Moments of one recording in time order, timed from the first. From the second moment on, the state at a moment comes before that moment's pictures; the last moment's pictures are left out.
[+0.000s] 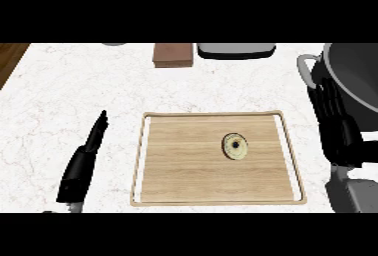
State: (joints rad) left arm 0.00 0.37 -0.35 -1.55 0.04 0.34 -0.11; right arm -0.16 -0.26 -0.03 -1.45 -0.28 -0.09 -0.16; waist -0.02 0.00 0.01
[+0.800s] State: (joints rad) left arm -0.01 0.35 -0.35 -1.45 0.21 0.15 0.07; right arm -0.09 -0.08 0.22 -1.59 0.46 -0.90 0.01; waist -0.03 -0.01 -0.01
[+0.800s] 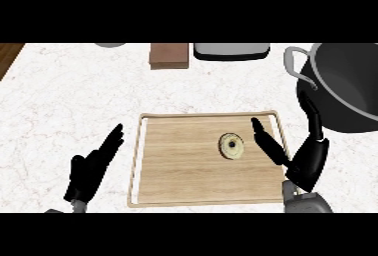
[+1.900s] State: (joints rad) left arm -0.09 0.34 -0.31 -1.38 0.25 0.05 0.10; right arm -0.22 0.00 0.42 -1.79 0.87 -0.52 1.10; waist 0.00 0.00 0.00
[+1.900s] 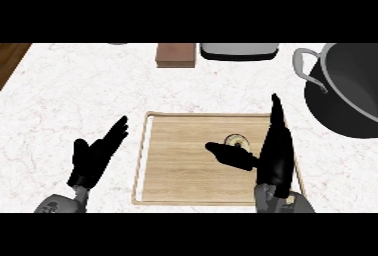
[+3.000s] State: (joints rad) left arm -0.10 0.27 -0.21 -1.37 0.18 -0.03 0.13; right arm 0.03 -0.01 0.43 -1.79 0.70 -0.61 0.84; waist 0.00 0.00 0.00
